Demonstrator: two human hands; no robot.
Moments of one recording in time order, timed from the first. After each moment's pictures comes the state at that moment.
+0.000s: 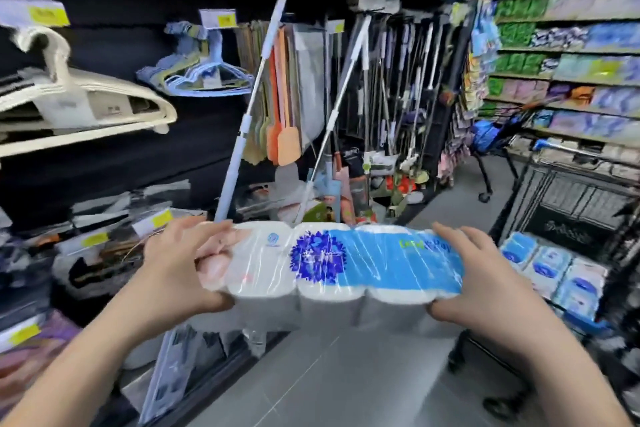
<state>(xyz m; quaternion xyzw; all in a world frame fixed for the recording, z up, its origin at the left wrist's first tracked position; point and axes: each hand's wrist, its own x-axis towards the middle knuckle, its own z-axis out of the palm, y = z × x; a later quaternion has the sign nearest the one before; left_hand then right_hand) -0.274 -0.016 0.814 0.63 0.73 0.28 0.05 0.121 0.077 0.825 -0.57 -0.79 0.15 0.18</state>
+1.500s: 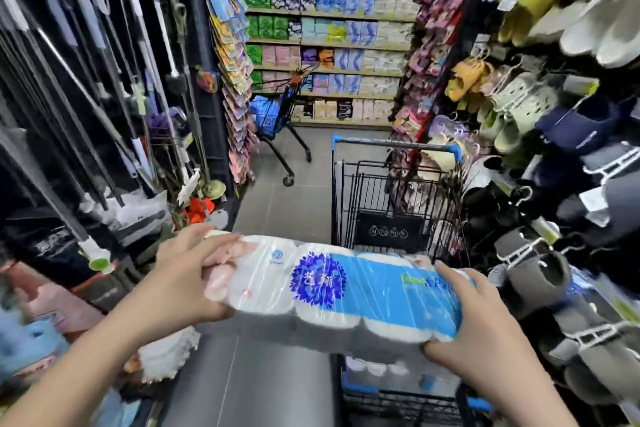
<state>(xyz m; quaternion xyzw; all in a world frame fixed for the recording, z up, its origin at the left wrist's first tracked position) 0.029 0.789 0.750 0.86 0.42 0.19 0.21 0.348 0.549 0.759 -0.86 -0.45 0.10 0.20</state>
